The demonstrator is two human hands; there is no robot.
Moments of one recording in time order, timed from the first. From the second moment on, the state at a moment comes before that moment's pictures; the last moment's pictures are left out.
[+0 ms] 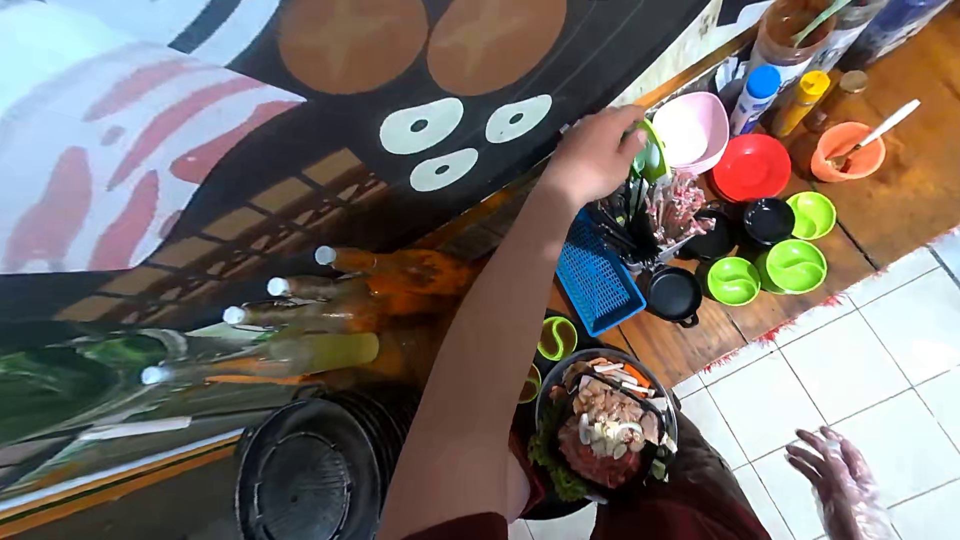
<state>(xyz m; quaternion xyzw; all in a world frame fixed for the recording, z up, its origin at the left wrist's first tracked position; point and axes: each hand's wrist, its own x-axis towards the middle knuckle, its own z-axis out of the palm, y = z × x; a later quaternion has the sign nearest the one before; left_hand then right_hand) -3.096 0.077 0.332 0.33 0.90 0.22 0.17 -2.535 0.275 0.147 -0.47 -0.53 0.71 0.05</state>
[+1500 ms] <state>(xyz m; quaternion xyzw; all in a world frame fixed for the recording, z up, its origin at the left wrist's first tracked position) -3.146 0.091 0.297 0.49 0.83 0.16 0.23 -2.584 0.292 0.106 -0.53 -0.51 0.68 -0.07</state>
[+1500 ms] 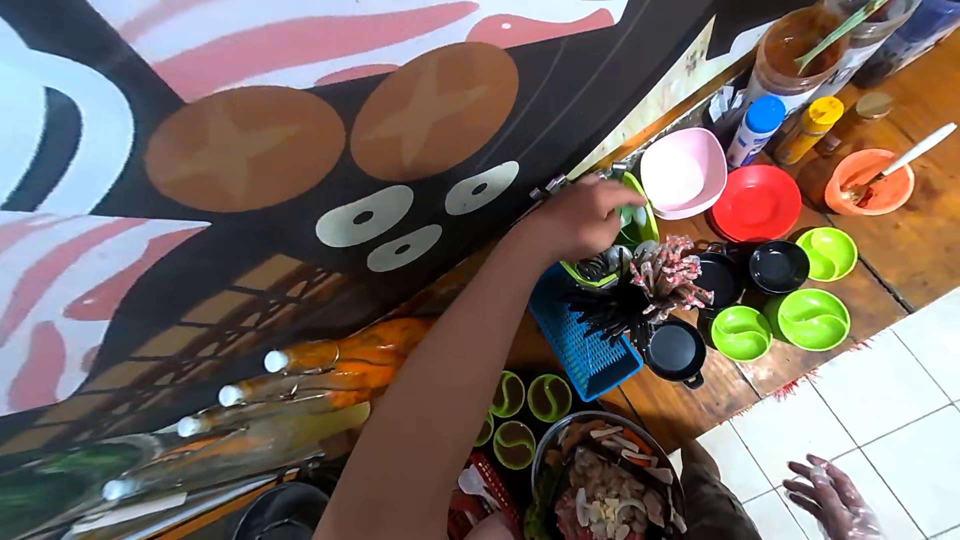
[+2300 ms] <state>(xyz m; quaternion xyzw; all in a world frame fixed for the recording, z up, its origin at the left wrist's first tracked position) -2.886 -0.064 0.406 0.28 0.80 0.49 -0.18 -2.595 0.302 0.121 -0.40 -0.58 0.70 -0.11</state>
